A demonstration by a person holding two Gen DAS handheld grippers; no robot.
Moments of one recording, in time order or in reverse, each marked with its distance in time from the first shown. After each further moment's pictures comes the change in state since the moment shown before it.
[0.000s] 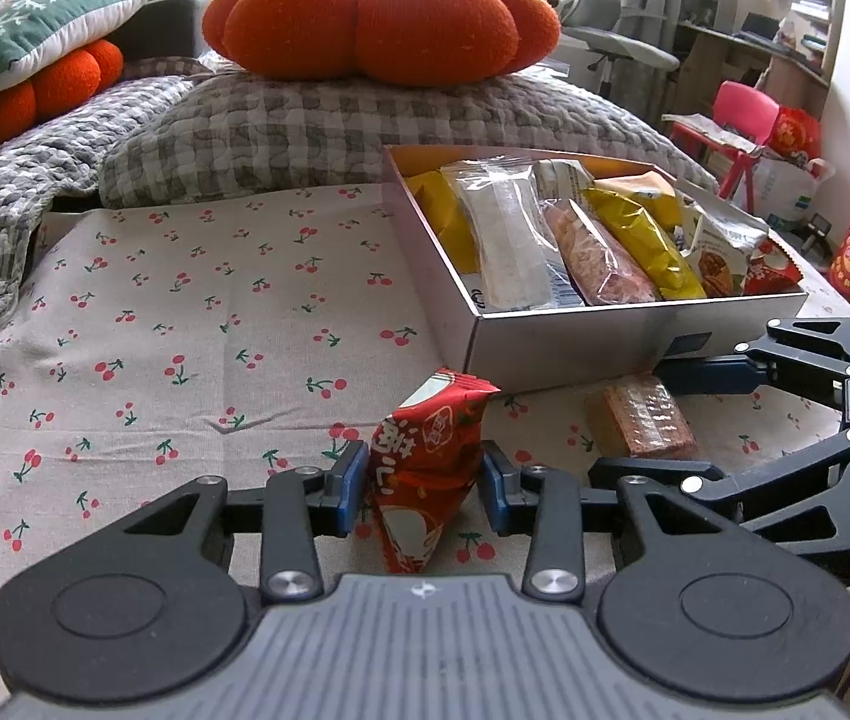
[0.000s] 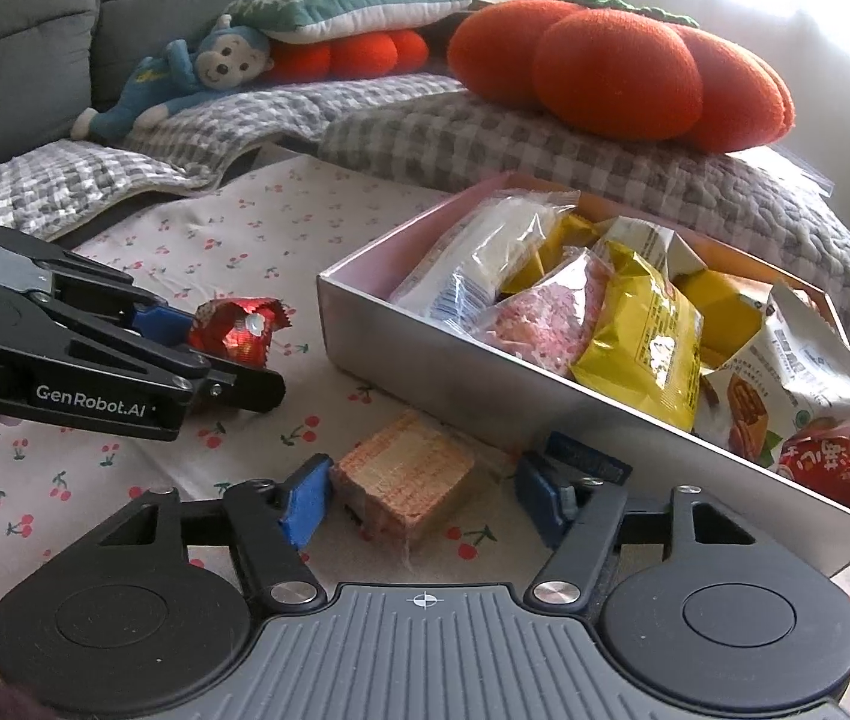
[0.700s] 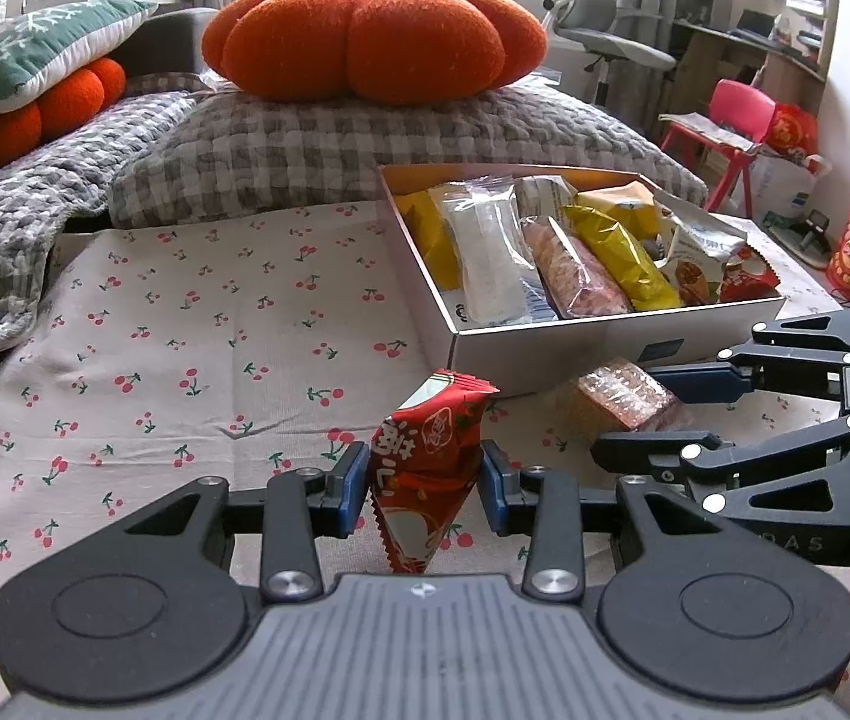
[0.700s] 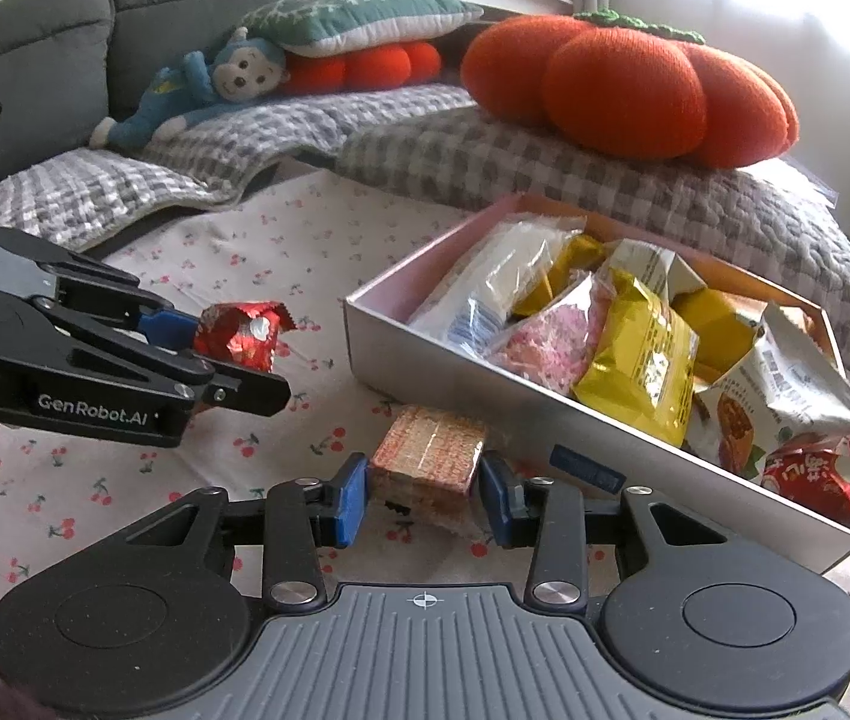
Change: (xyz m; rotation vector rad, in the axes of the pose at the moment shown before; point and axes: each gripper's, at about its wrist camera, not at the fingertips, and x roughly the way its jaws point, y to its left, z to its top) left arm -0.019 -0.010 0.006 0.014 -0.004 0.017; right arm -0.020 0.002 0.006 -0.002 -0.009 0.030
